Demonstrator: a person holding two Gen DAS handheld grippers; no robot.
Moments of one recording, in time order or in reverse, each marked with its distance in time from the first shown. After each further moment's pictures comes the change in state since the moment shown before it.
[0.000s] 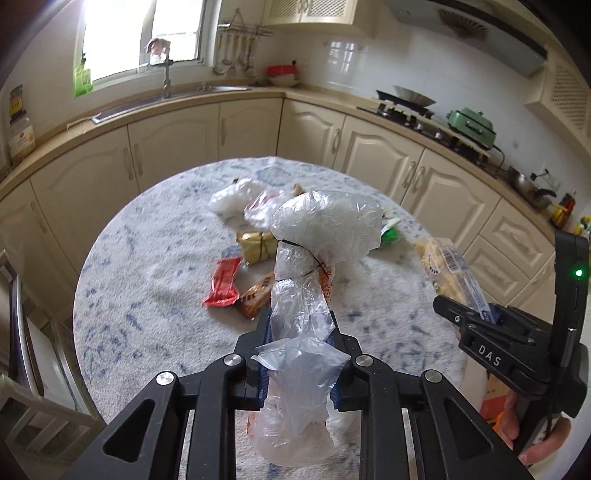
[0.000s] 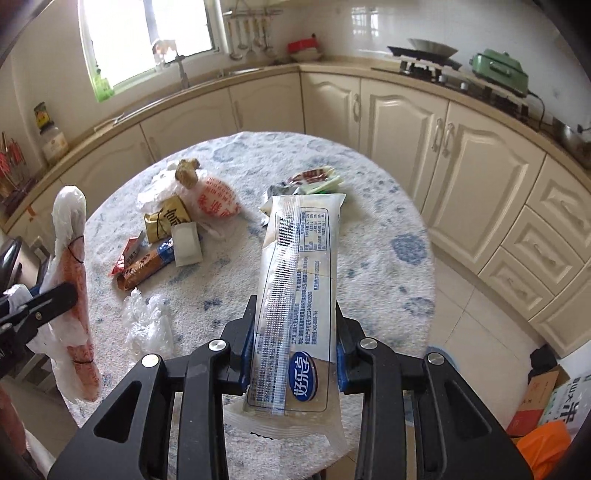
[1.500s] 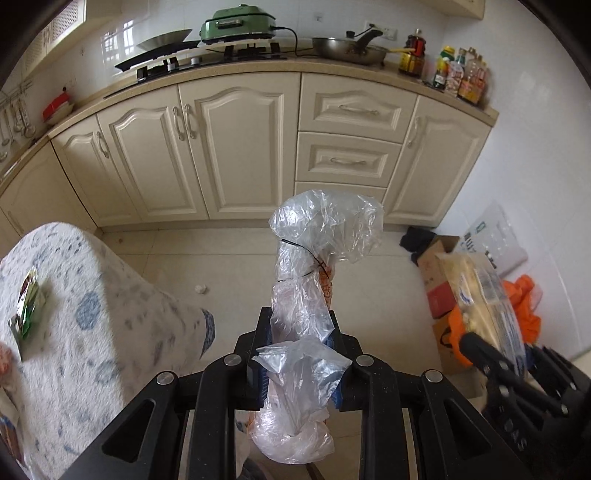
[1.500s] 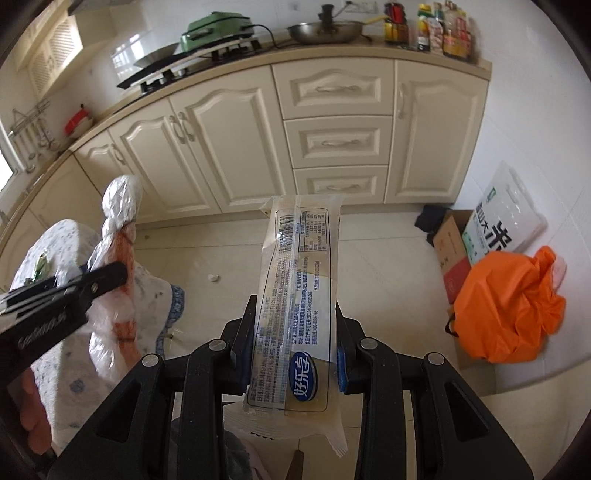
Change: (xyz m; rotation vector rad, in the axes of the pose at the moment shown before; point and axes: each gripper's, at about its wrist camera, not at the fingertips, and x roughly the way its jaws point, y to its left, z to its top) left arm 0.224 -0.375 0.030 0.582 0.218 -0.347; right arm -0.113 -0.275 -0.130 0.662 -0.015 -0.477
